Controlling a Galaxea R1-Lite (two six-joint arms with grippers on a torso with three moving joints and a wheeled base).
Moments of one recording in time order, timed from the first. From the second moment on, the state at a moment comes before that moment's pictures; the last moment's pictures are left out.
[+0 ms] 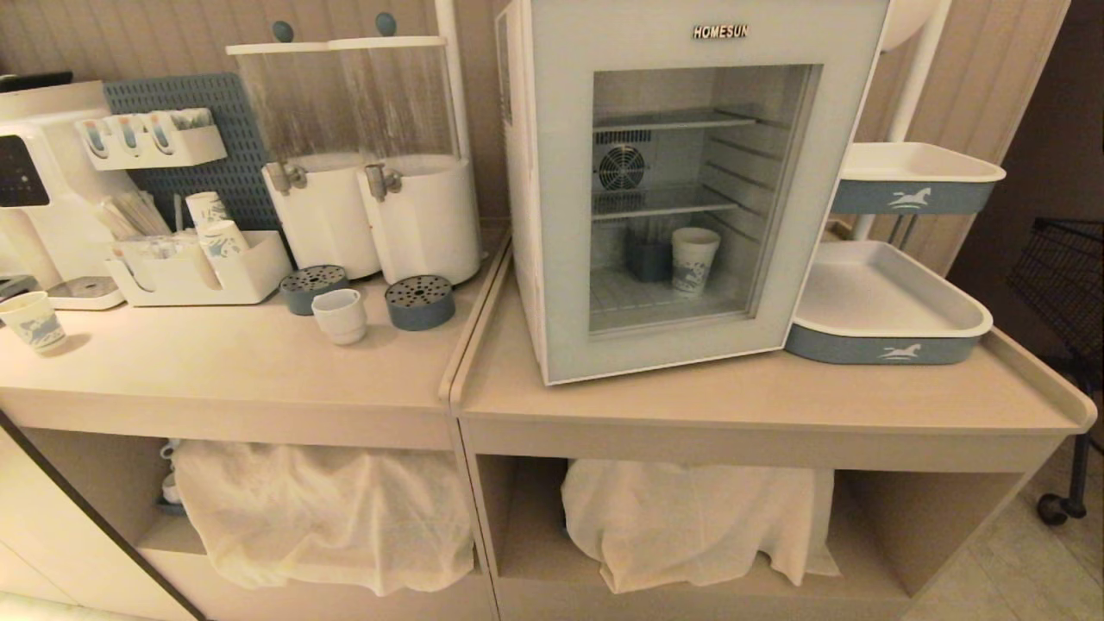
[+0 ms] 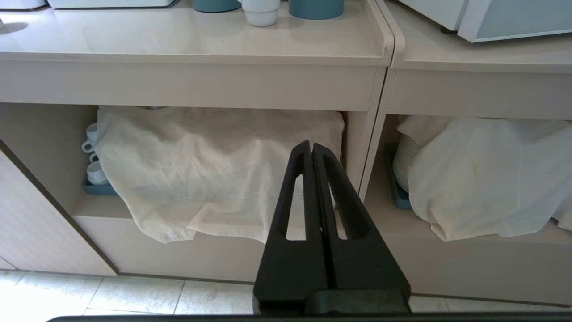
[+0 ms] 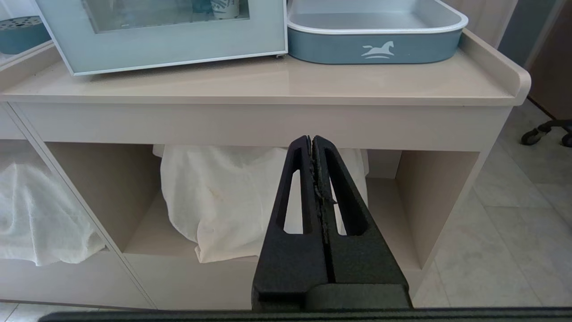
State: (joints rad) left arm 0.00 0.00 0.00 0.01 0.00 0.00; right arm 0.00 0.00 0.00 -0.03 0.01 -0.02
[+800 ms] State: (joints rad) left arm 0.00 0.00 0.00 0.00 0.00 0.00; right arm 0.00 0.00 0.00 -0.03 0.01 0.00
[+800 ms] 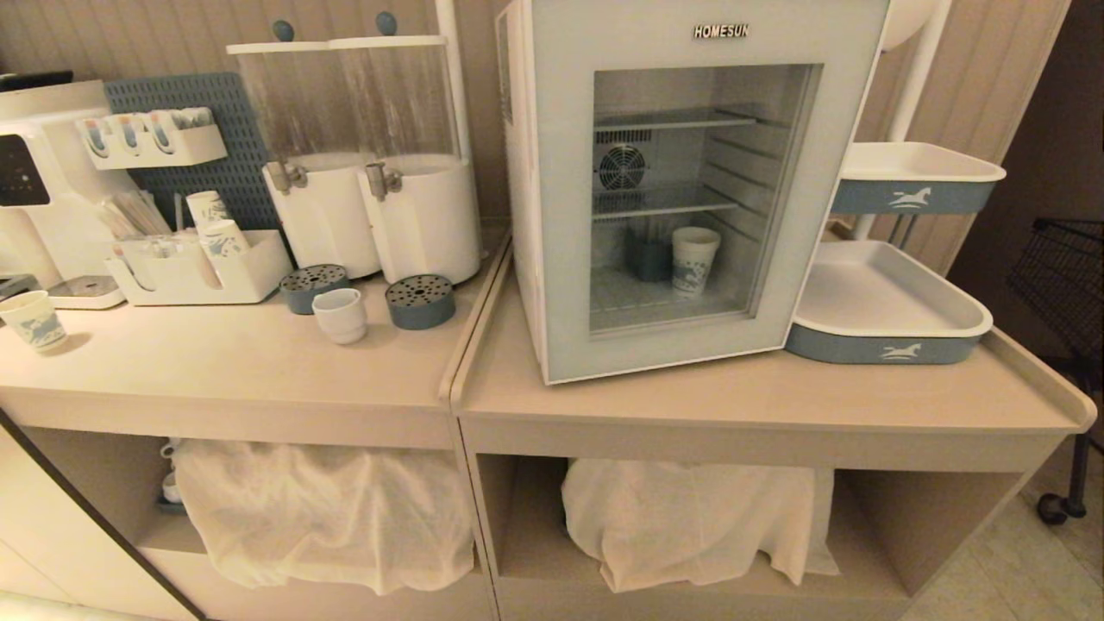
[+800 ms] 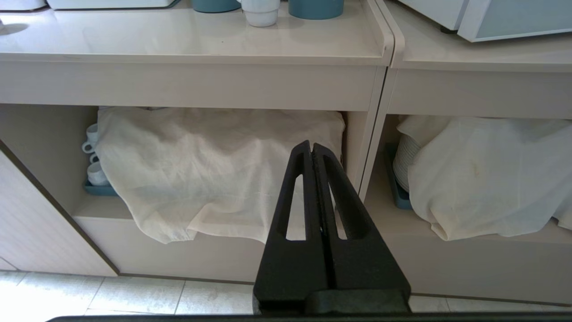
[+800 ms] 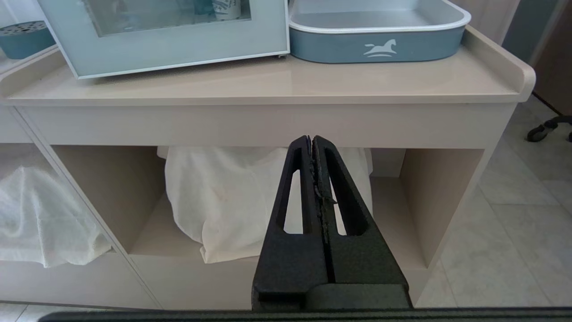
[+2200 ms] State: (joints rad) left arm 0.00 0.00 0.00 0.00 0.00 0.00; right arm 0.00 0.00 0.00 -0.02 0.01 0.00
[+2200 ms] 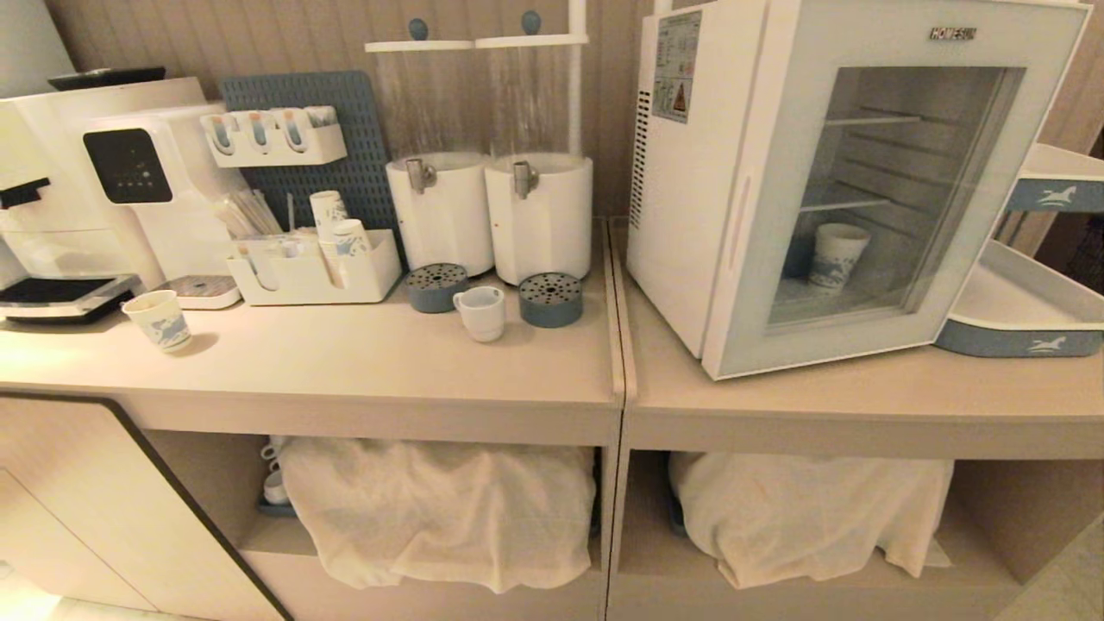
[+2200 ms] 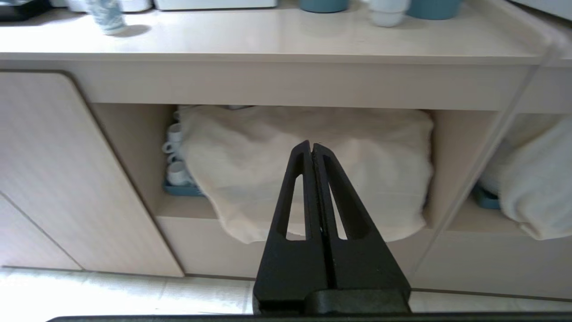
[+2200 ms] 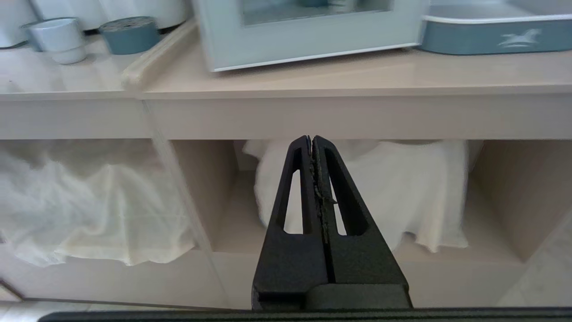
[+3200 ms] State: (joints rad) left arm 0.00 0.00 0.00 0.00 0.00 0.00; right arm 0.00 0.00 0.00 -0.02 0.01 0.00
